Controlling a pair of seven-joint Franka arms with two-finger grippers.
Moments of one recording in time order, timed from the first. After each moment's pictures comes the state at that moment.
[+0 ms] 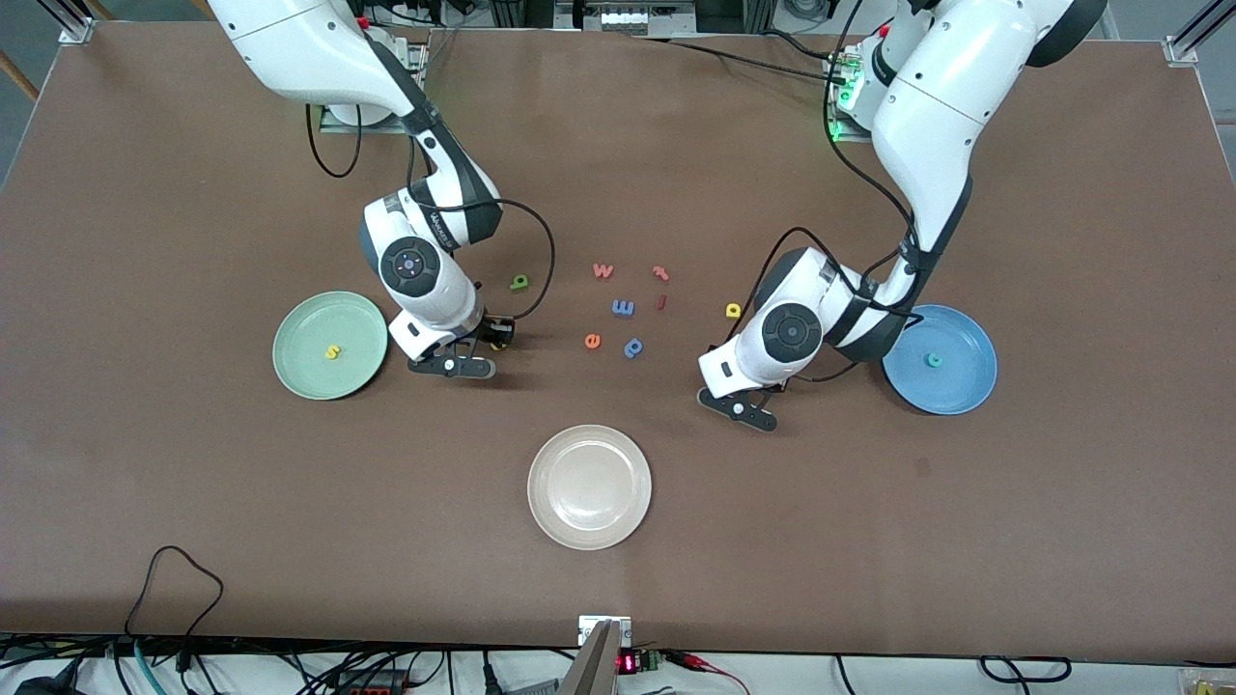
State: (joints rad) left arm -0.25 0.77 -0.26 -1.63 0.12 2.28 -0.16; right arm 0.45 0.55 0.05 -1.92 0.02 2.42 0.52
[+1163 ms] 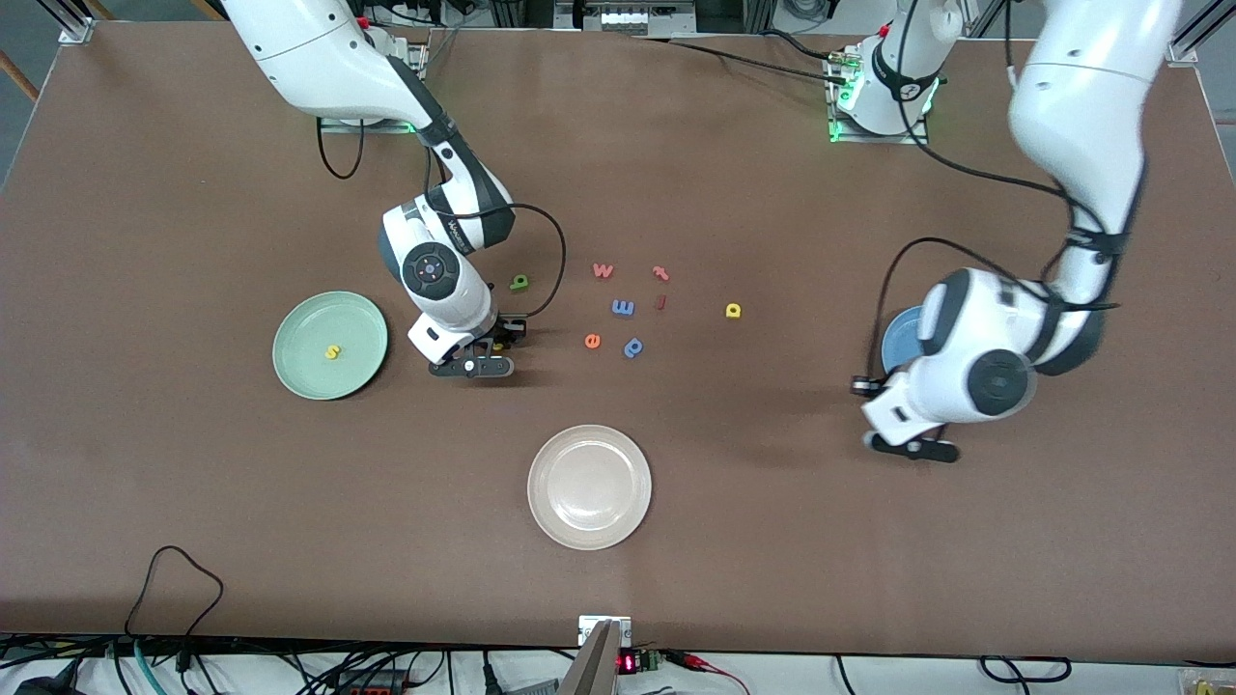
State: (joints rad) left arm 0.09 0.63 -0.23 -1.64 0.12 2.00 -0.04; right arm 0.47 0.59 0.05 -1.92 0.01 2.46 0.47
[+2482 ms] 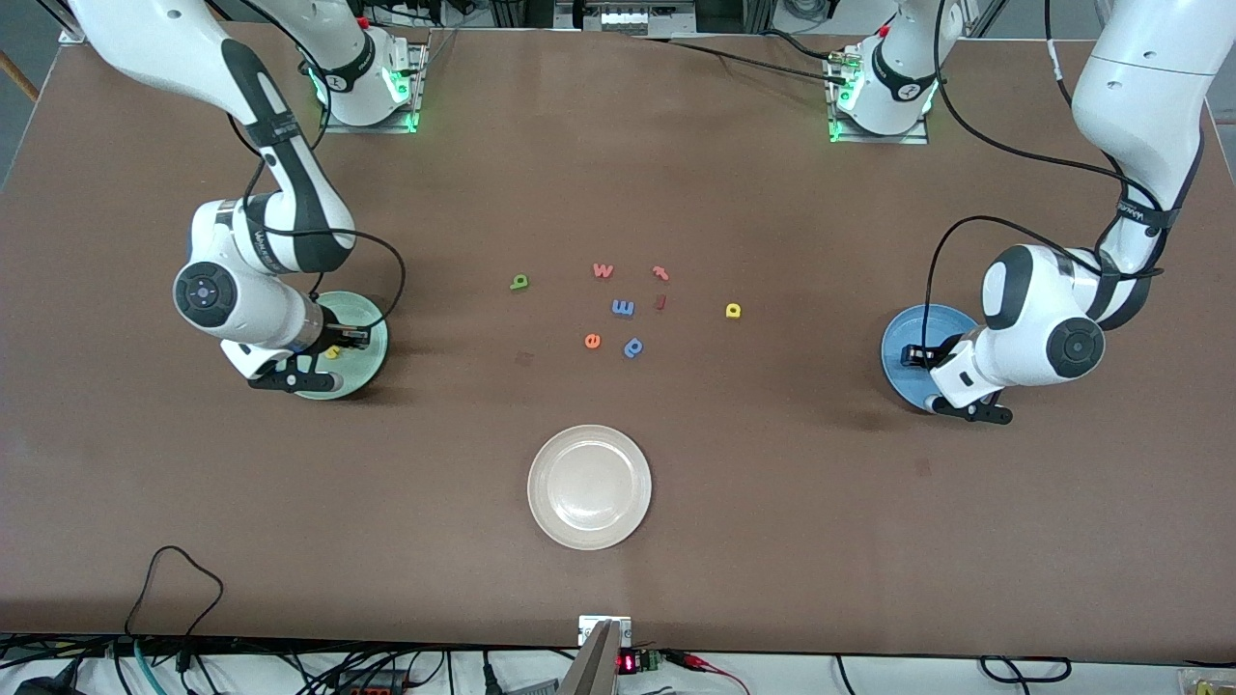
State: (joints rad) left arm 0.30 0.55 -0.31 -1.94 0.12 2.23 0.07; right arm 0.09 0.40 0.02 -2.03 0.01 2.26 0.14
